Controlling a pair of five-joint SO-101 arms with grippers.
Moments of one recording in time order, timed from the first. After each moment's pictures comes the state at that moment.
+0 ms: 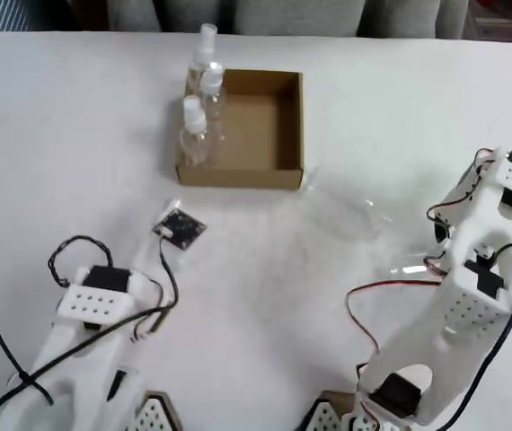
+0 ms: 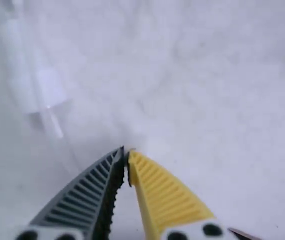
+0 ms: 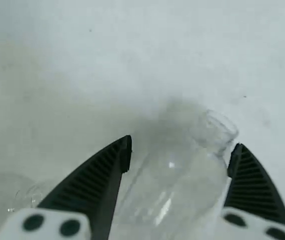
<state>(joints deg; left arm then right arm) 2.5 -41.2 72.5 63.1 -21.1 28.4 34.5 -16.4 83.2 -16.2</state>
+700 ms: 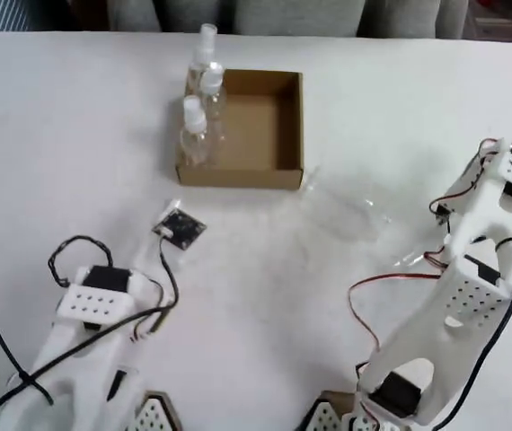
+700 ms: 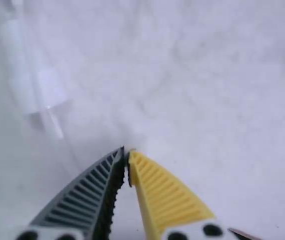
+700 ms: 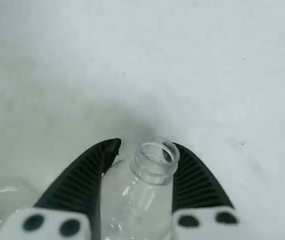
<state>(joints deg) 2.6 -41.2 72.5 63.1 -21.1 28.3 39.4 -29.5 85.8 -5.8</state>
